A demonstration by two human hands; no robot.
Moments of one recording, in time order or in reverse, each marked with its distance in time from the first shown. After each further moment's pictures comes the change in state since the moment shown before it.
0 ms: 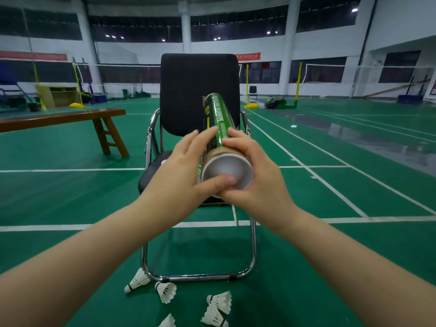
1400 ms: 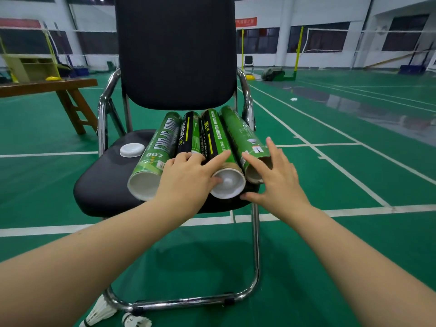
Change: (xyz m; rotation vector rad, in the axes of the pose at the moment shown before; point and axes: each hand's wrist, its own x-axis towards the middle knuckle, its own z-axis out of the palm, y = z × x) left_hand 0.113 -0.199 0.186 0.628 -0.072 0.072; right_hand 0.020 0.298 0.020 -0.732 -0.282 0.387
